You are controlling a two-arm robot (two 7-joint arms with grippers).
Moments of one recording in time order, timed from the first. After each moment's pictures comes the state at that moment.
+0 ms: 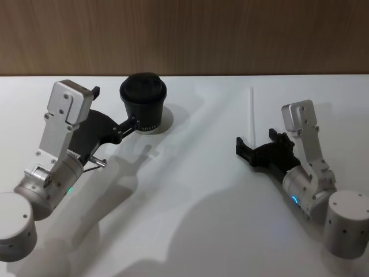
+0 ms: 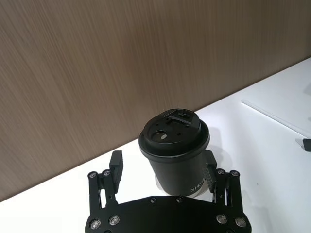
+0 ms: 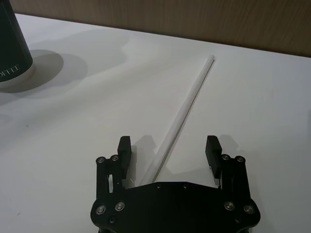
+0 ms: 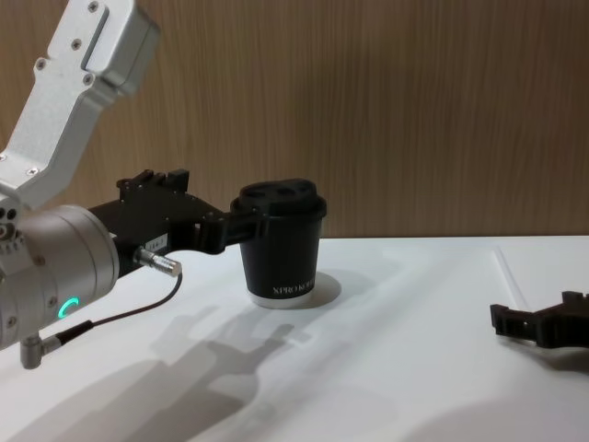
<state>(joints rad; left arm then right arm) -0.24 0.38 0.45 -1.63 -0.20 0.01 -0.01 0.16 0.26 -0.23 -1.50 0.18 0.28 0.09</state>
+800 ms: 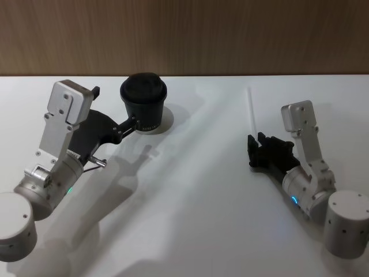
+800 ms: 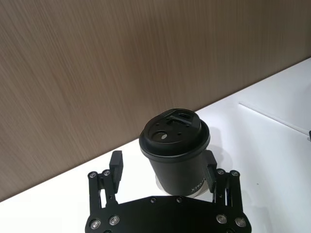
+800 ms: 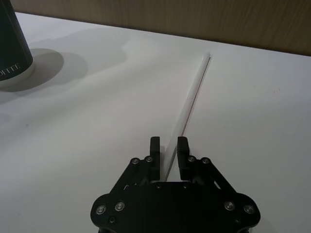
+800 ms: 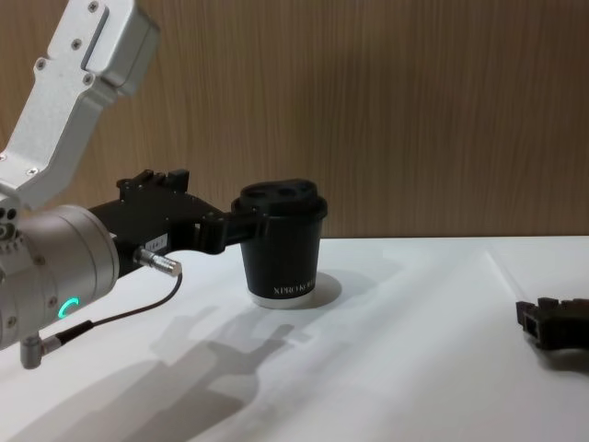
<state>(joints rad) -0.24 0.38 0.45 -1.63 -0.20 0.01 -0.01 0.16 0.26 -0.23 -1.50 0.18 0.28 0.09</state>
